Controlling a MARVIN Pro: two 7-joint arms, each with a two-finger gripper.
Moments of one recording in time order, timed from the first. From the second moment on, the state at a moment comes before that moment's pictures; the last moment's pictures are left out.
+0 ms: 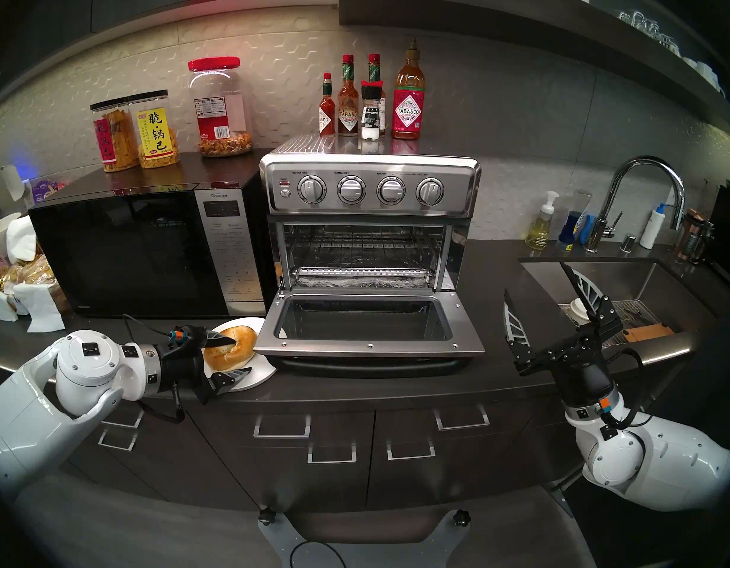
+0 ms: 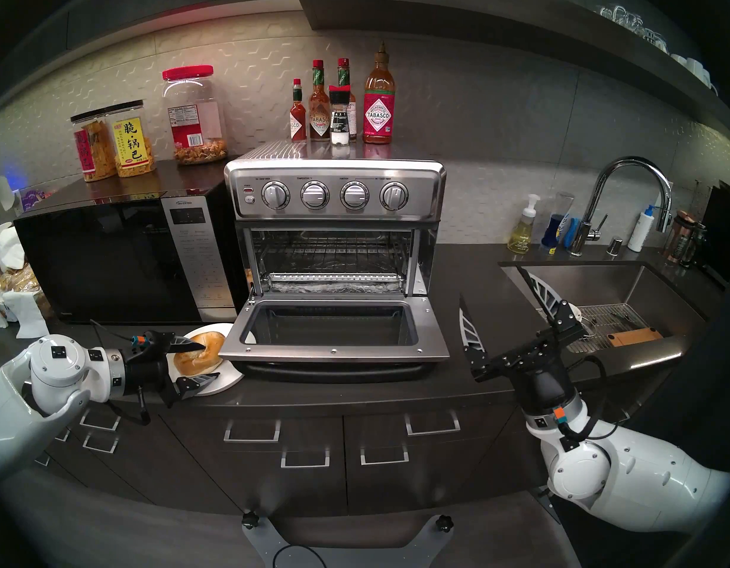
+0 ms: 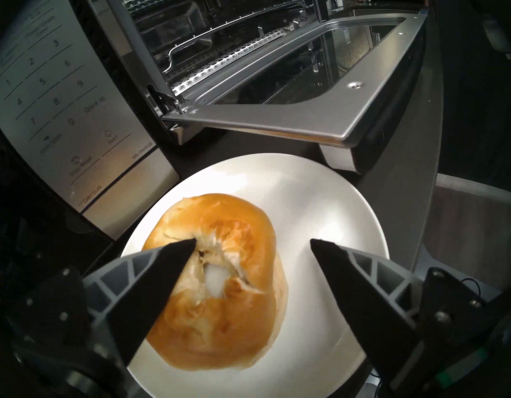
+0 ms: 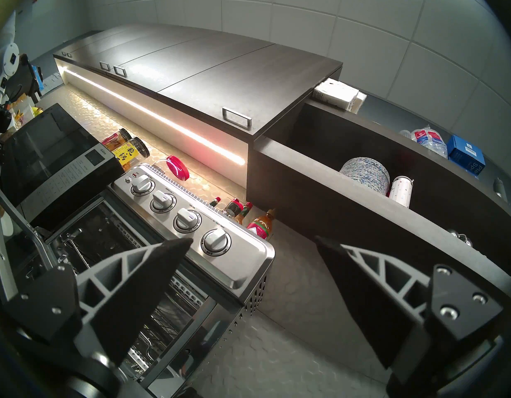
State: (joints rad) left arm 2.01 -0.50 -1.73 -1.97 -0.47 0.29 -0.51; right arm -1.82 -0.38 1.14 -1.96 -0.36 -0.69 -1.01
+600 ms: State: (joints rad) left arm 2.02 -0.51 -1.73 -1.96 -0.48 0.27 -0.51; right arm -1.82 -0.38 1.14 -1.96 -0.36 -0.69 -1.01
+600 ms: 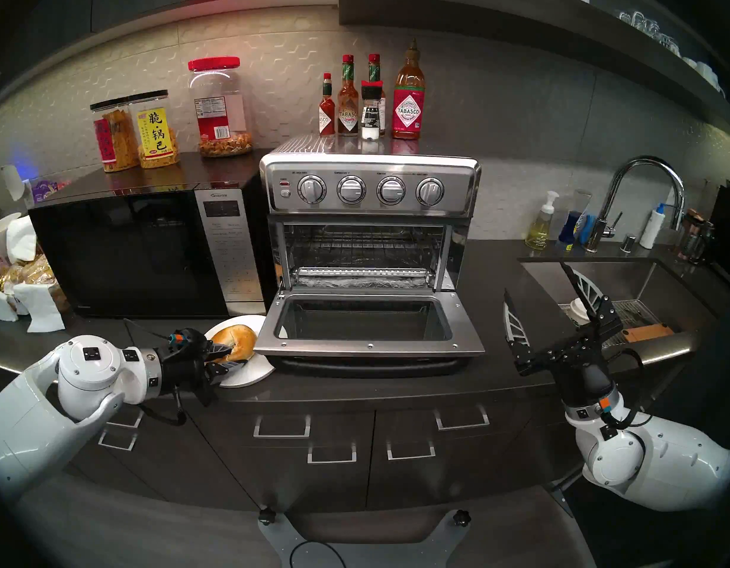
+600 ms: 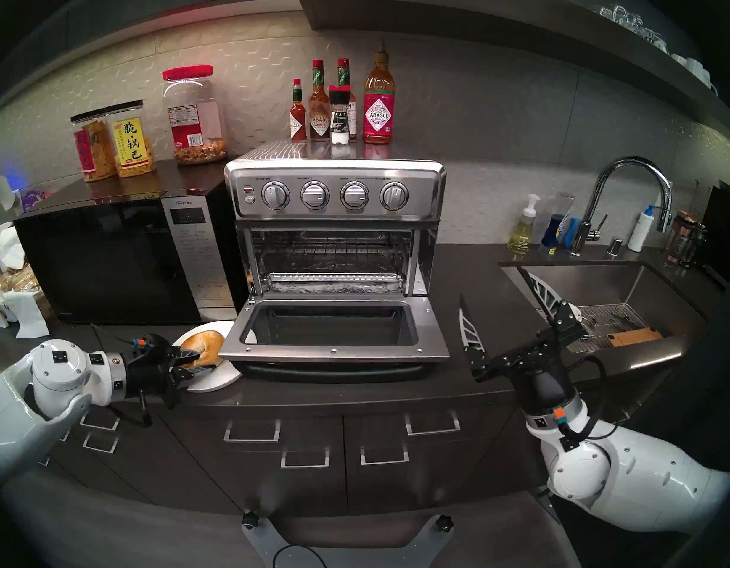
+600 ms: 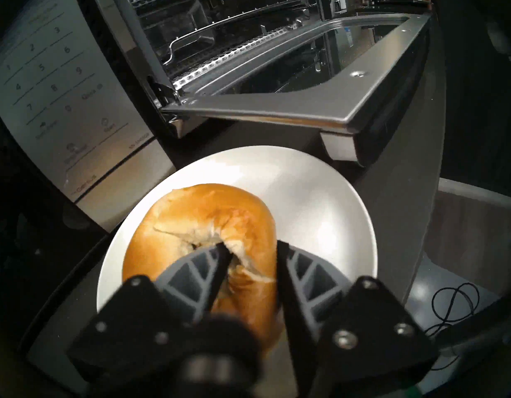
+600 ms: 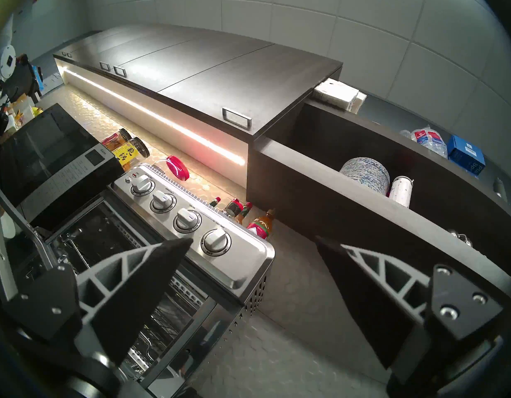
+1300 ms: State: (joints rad) left arm 2.07 -0.52 -1.81 -1.98 -0.48 0.28 -0.52; right arm -1.82 -0.38 1.14 -1.96 -0.36 -0.69 -1.01
